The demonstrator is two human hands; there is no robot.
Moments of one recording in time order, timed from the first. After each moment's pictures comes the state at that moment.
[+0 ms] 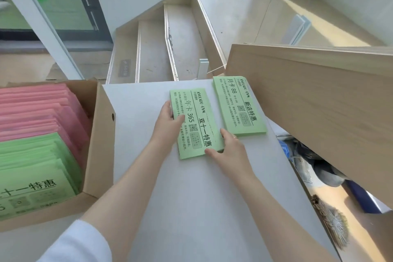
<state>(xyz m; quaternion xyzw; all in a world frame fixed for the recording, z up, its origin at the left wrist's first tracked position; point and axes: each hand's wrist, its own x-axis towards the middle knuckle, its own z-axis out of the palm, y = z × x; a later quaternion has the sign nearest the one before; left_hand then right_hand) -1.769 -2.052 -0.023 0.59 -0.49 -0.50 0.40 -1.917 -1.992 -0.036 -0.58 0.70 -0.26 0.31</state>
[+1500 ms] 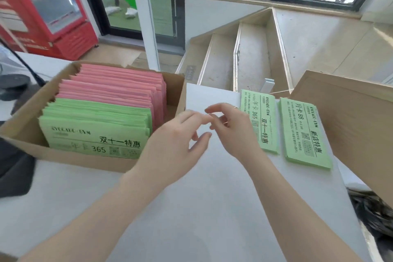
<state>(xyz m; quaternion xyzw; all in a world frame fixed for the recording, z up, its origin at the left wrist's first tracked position) -1.676 -1.932 0.060 0.58 -0.72 -0.08 0.39 -1.805 -2.013 0.039 -0.75 0.46 -0.33 0.33</state>
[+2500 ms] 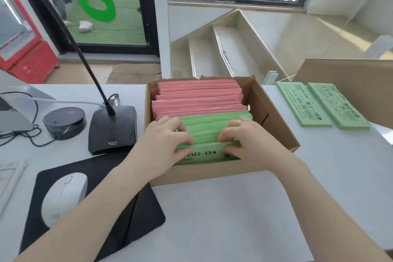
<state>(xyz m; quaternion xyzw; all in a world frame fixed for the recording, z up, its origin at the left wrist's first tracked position) -1.367 -1.916 0.039 0.44 -0.87 -0.05 0.23 -1.592 -1.927 0.058 -0.85 0.51 -0.08 0.12</state>
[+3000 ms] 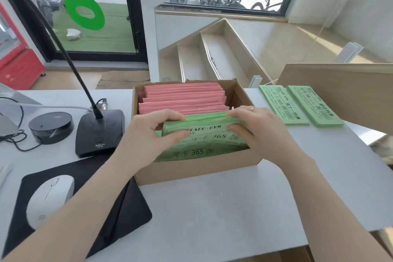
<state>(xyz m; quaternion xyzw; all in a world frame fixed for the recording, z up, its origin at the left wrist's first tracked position) -1.385 -1.893 0.076 0.49 -0.68 -0.30 0.45 -1.621 -1.905 0.087 -0.83 0.50 -0.23 -0.04</state>
